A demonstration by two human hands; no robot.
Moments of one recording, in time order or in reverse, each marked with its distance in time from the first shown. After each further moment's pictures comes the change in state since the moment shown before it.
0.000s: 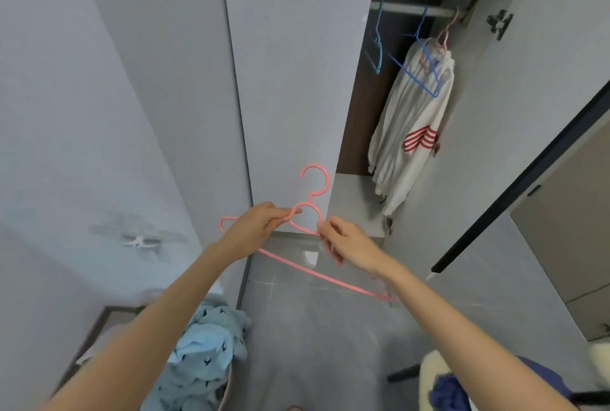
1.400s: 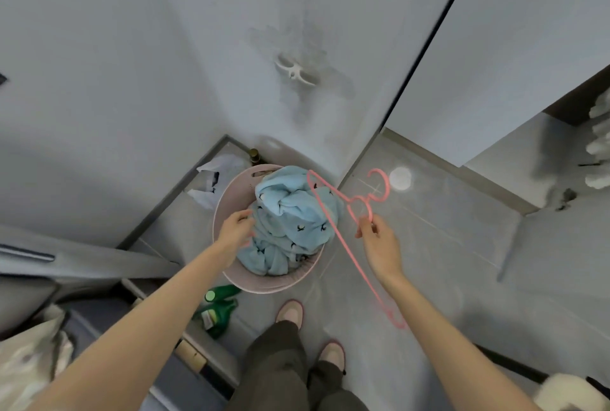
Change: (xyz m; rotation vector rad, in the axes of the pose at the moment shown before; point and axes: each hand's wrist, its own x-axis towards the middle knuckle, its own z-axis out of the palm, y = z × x) left_hand -0.311 -0.276 0.181 -0.894 0.499 -1.503; right_hand 0.037 0.126 0.342 -0.013 -0.092 0.246
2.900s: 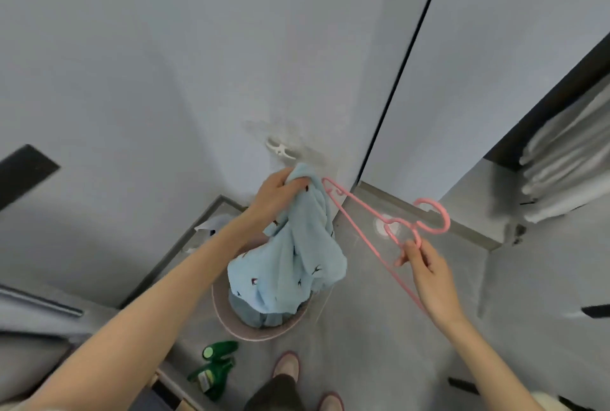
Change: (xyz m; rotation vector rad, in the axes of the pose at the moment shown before) left_hand -0.199 0.216 0.000 0.094 -0.319 0.749; right_hand -0.102 -0.085 -0.156 0.146 0.179 -0.254
